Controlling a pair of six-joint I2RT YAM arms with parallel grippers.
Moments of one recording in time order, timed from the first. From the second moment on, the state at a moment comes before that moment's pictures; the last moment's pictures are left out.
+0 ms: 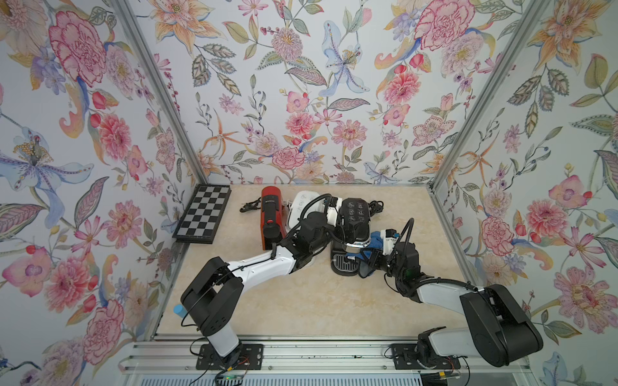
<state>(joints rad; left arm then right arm) -0.81 1.68 1.10 0.39 0.07 -0.40 0.33 1.40 0.38 0.56 -0.33 0.59</state>
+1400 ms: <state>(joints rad) -0.84 1.38 0.89 0.33 -0.10 -0.30 0.52 1.19 1.00 -0.14 -0.30 0.32</state>
